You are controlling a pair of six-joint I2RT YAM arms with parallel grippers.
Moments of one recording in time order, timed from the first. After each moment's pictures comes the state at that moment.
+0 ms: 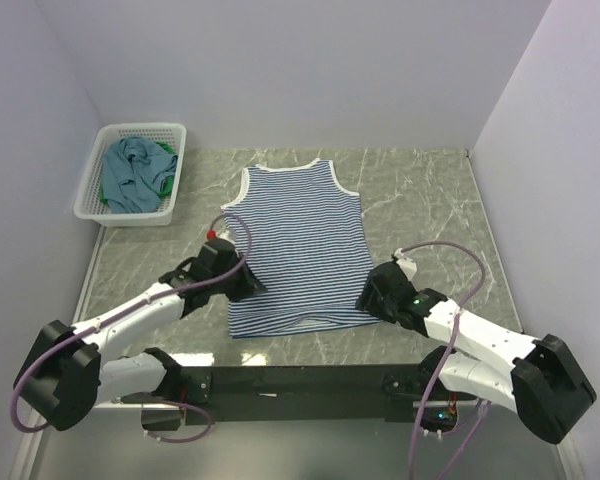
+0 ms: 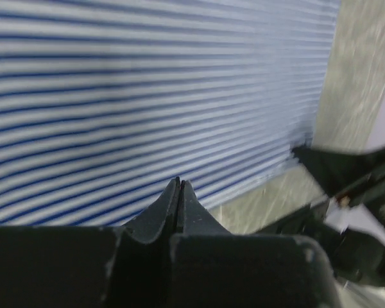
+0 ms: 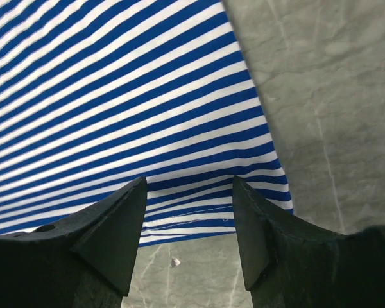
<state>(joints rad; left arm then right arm) -0.54 1.14 0.58 -0.21 0.16 -0.95 0.66 1.04 0.40 -0.37 0.24 0.94</state>
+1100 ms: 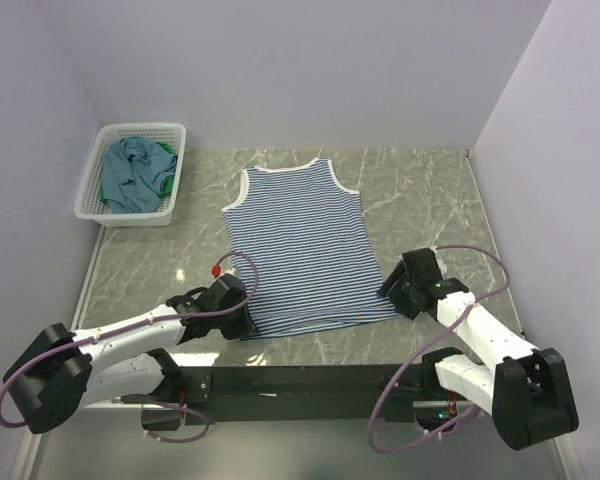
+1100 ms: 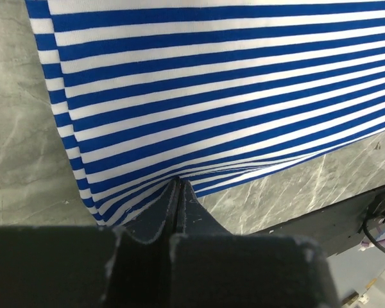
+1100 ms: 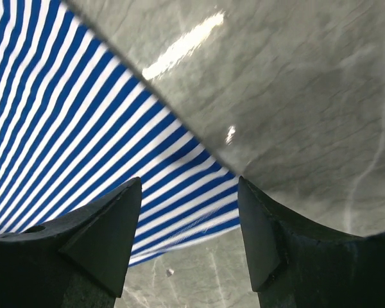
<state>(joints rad) -0.80 1.07 0.39 -0.31 0.03 -1.04 0.26 1.02 0.44 -0.48 0.04 0.92</state>
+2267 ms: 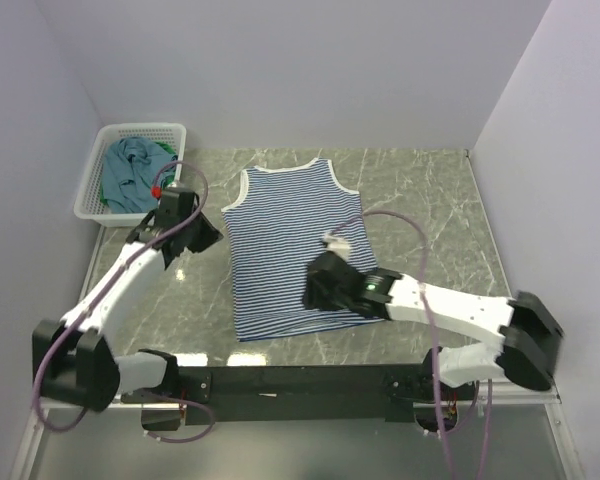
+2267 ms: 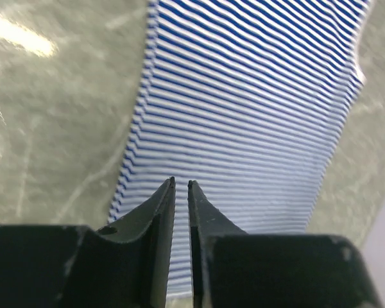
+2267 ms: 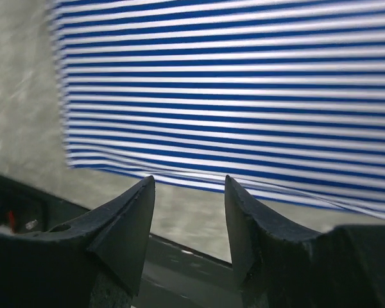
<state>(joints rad) -0.26 1.20 0.93 -0.50 -0.01 -0.86 1.00 1.25 0.82 -0.49 0.24 0.91</state>
